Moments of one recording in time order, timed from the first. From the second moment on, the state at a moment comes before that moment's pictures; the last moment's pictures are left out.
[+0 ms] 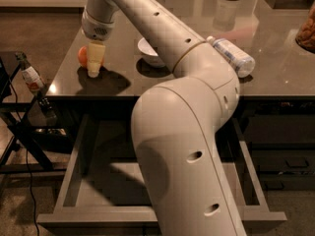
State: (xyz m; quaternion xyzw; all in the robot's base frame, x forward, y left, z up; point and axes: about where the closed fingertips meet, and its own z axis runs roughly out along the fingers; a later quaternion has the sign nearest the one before) arm 0.726 0.202 0.866 -0.78 0.57 0.10 0.23
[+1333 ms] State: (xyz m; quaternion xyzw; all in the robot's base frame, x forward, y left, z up) arm 0.726 0.202 0.866 -0.78 0.57 0.10 0.23
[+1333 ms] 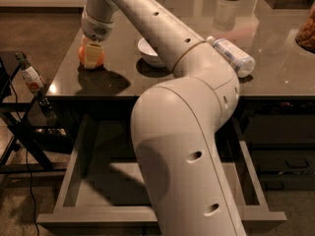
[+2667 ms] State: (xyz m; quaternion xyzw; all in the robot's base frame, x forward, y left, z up) arm 0.704 0.200 0.884 -0.78 0.57 0.07 0.25
